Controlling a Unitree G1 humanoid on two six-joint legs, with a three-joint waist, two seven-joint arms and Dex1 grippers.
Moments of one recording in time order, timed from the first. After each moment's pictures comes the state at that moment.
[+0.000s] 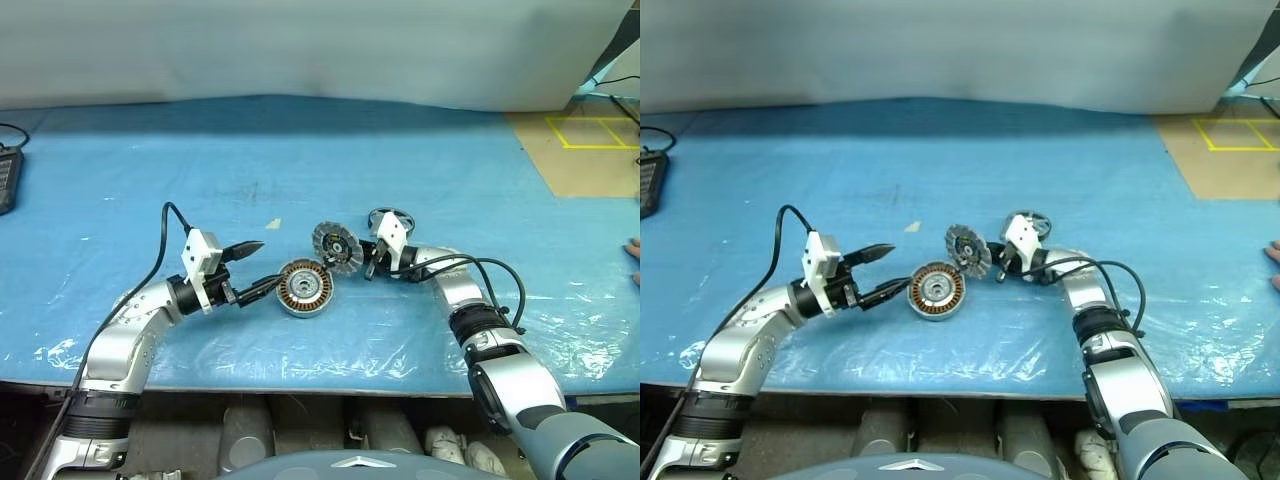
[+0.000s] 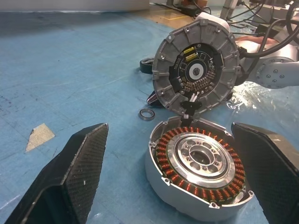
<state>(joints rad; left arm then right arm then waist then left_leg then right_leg) -0.12 0.46 0.05 -0.11 -0.47 0.26 -0.97 -0.65 -0.30 0.12 0.84 0.08 -0.27 1.01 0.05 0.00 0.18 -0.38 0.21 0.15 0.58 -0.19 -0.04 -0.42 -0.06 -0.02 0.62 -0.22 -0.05</state>
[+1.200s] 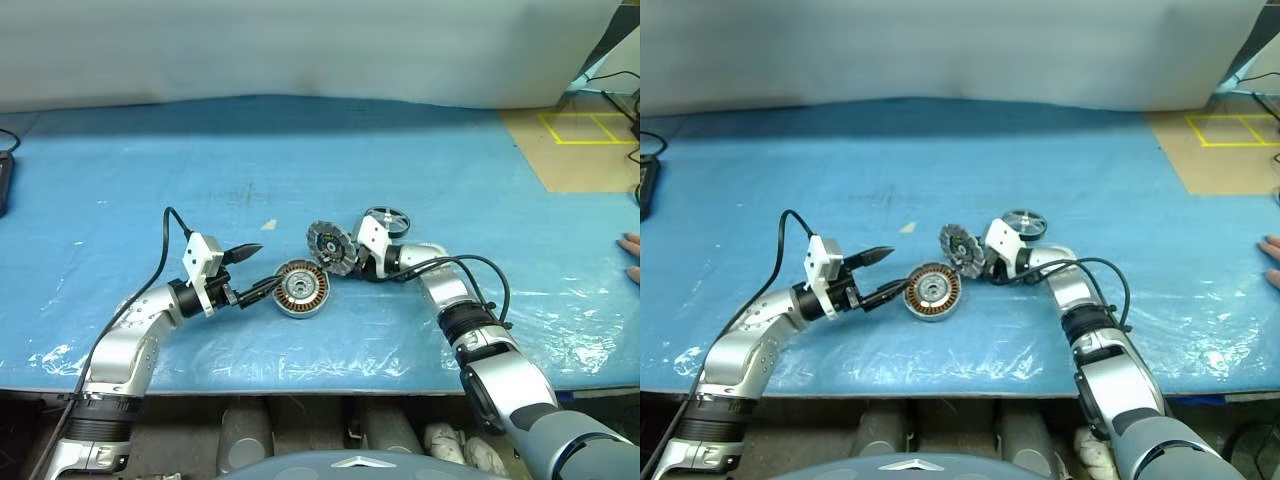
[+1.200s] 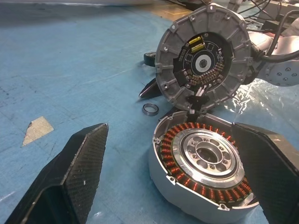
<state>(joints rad) -0.10 0.45 0.04 -0.09 -0.46 0.23 -0.94 -0.67 -0.27 0.19 0.80 -0.02 -0.28 0.98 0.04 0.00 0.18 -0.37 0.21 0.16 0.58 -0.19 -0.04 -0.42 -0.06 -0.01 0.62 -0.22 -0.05</state>
